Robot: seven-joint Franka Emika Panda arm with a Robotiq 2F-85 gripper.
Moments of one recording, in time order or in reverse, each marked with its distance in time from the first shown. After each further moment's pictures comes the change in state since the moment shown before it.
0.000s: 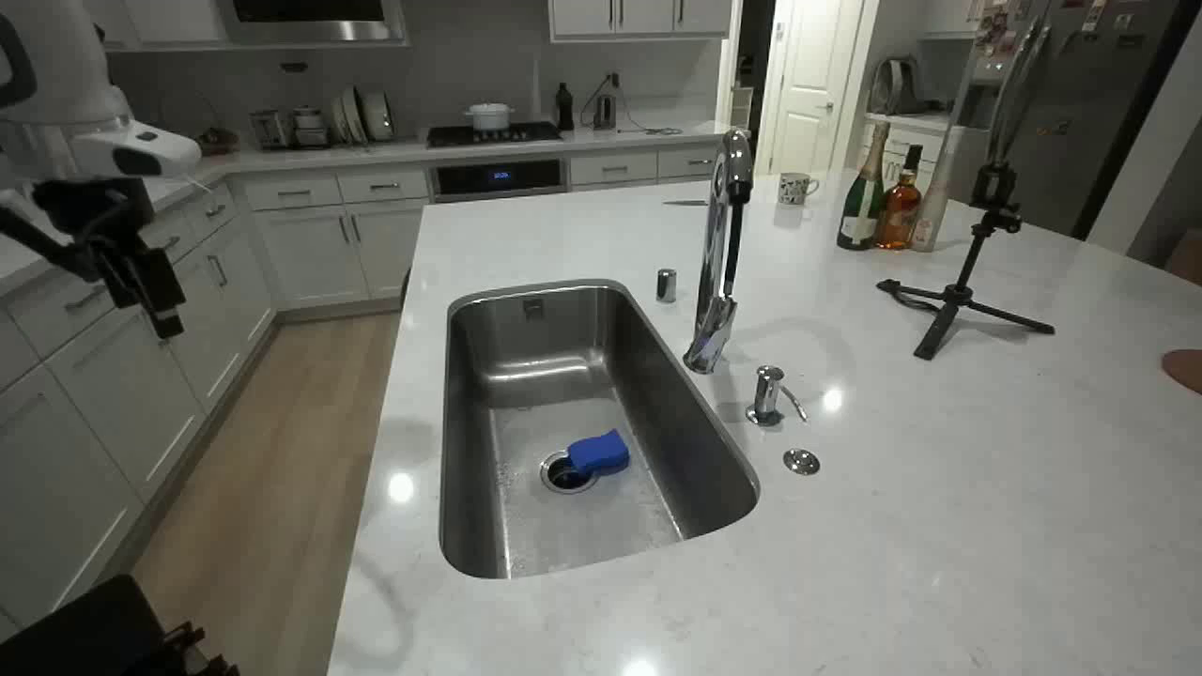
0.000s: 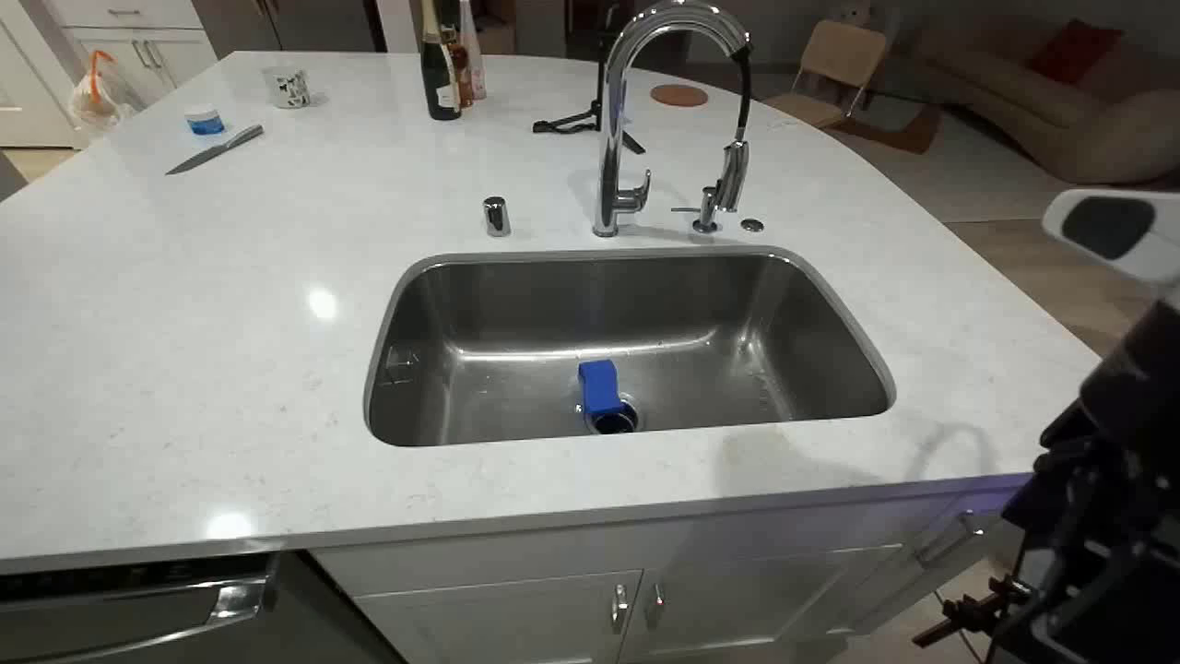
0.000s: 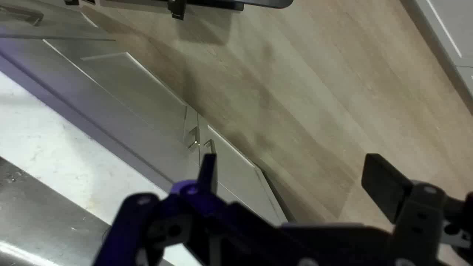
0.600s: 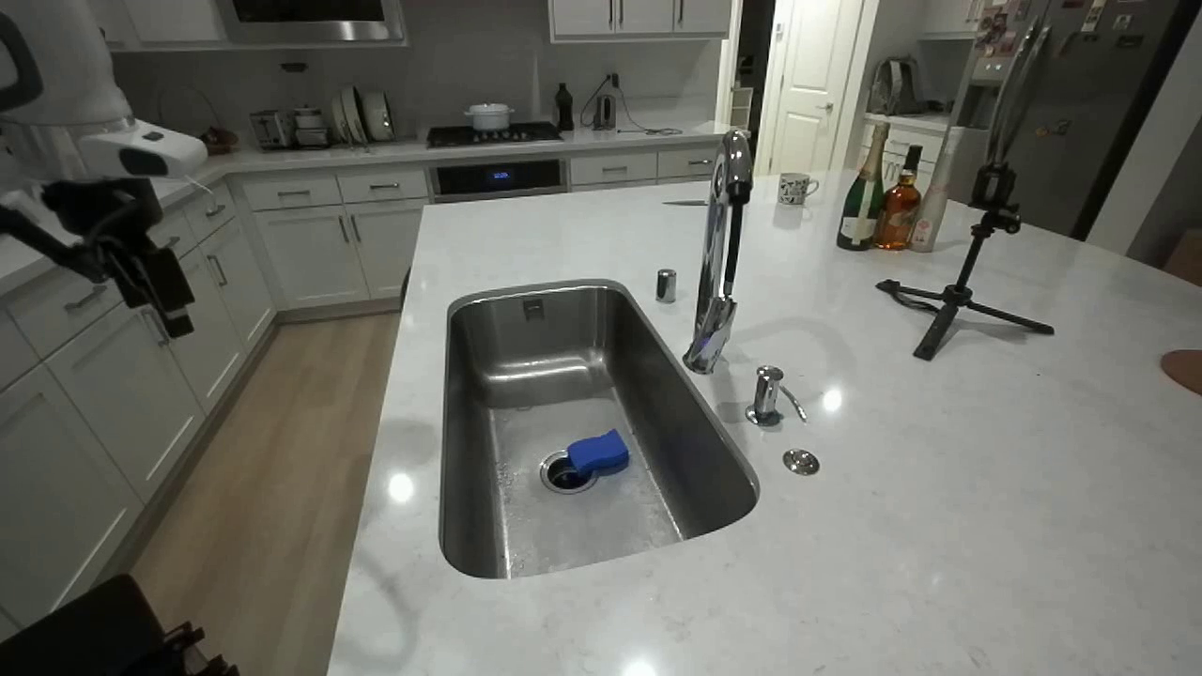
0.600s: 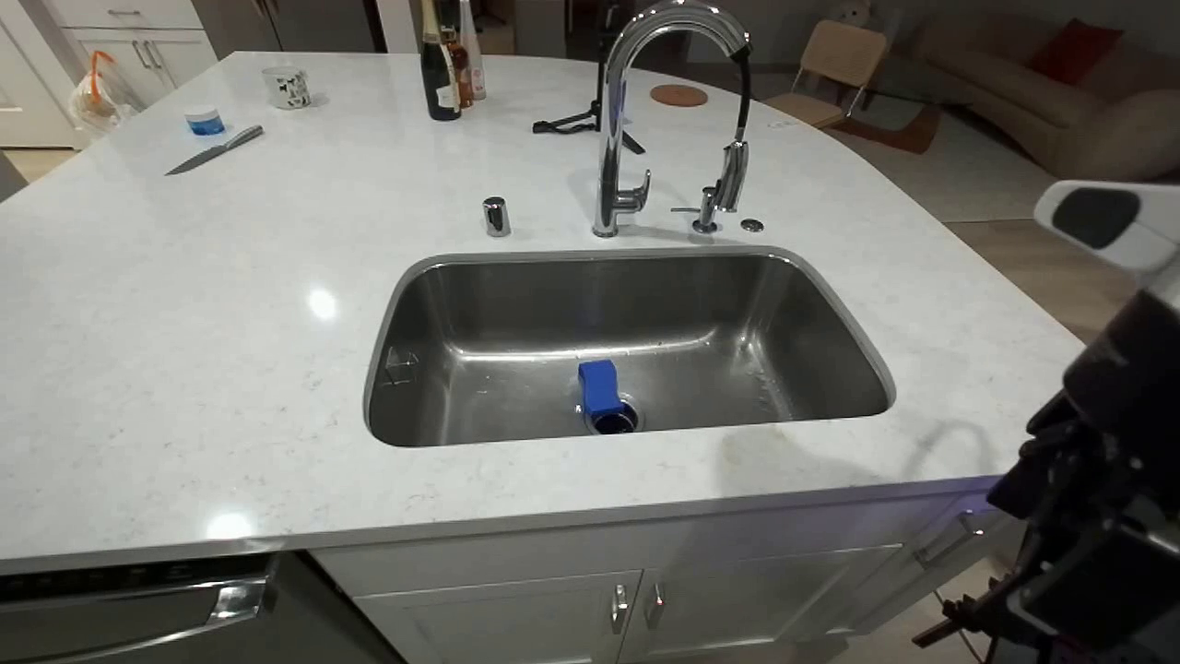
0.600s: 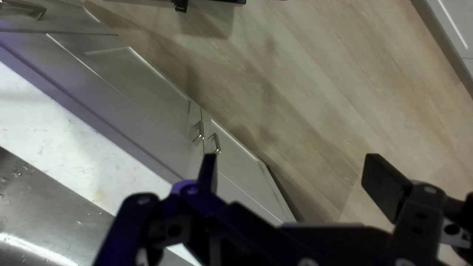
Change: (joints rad) arm -0.014 0.004 0.000 -0.004 -0.011 0.028 0.001
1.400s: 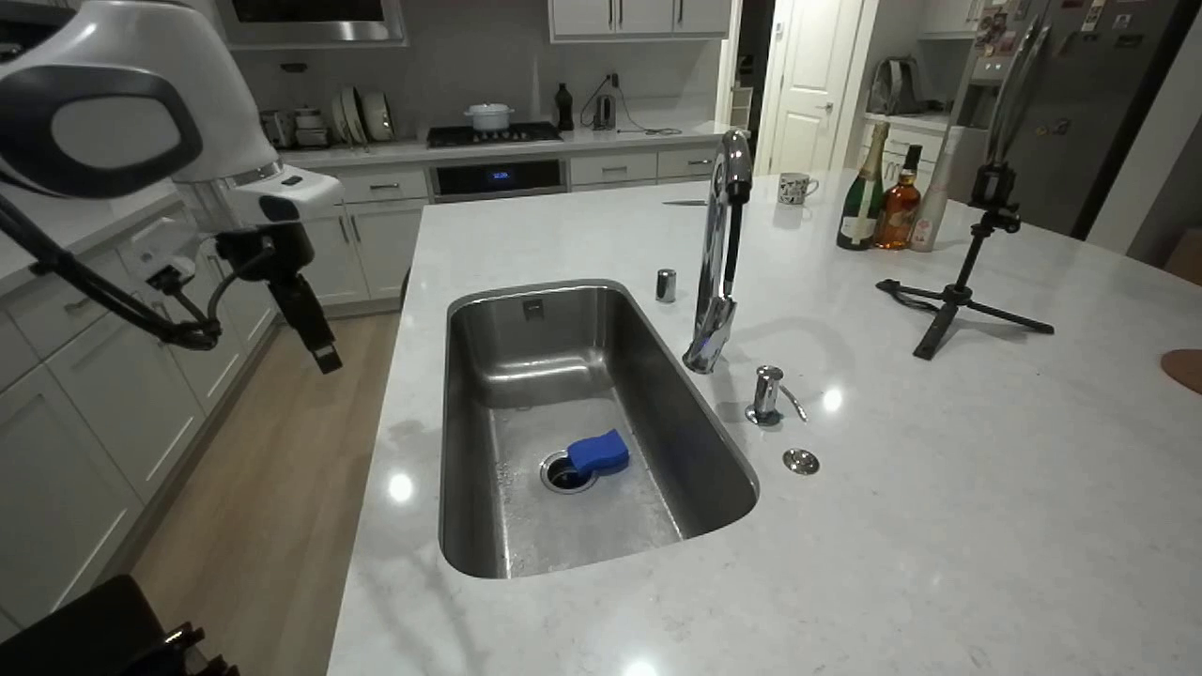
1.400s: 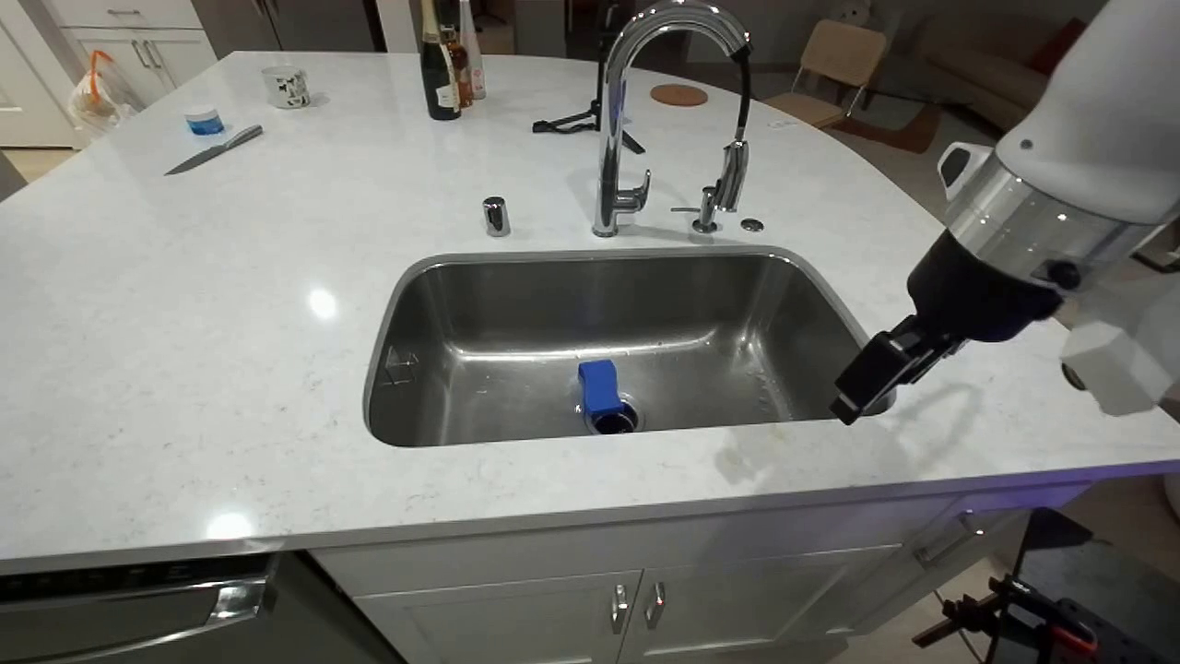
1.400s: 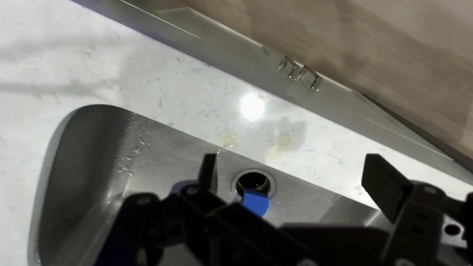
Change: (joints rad) arm -0.218 0.179 -0.033 0.000 -0.220 0.262 0.178
